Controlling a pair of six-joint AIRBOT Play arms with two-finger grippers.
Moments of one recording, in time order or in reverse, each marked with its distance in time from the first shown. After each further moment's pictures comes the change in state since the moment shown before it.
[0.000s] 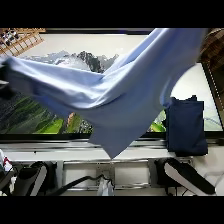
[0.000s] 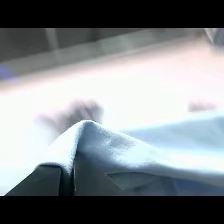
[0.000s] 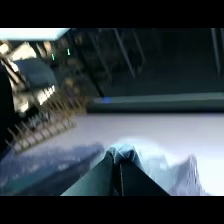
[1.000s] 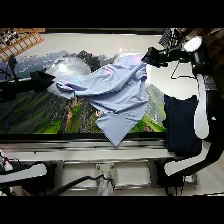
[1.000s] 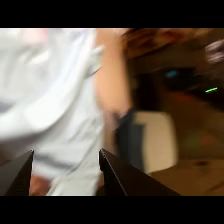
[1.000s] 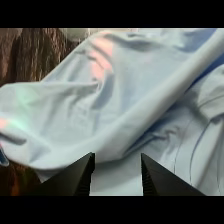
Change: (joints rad) left arm 0.216 -0.761 -0.030 -0.667 -0.339 0.042; right arm 0.043 -0.552 -0.027 -0.068 0.185 0.039
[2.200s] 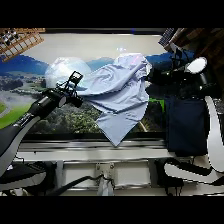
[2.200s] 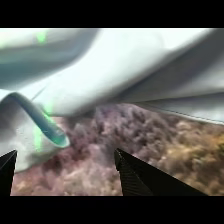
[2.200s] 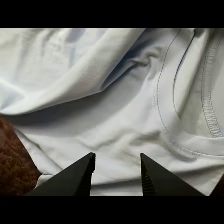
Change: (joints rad) left arm -0.781 -0.007 -0.112 1.418 0.667 -0.640; right arm 0.000 0.313 -0.458 -0.052 -0.076 -0.055
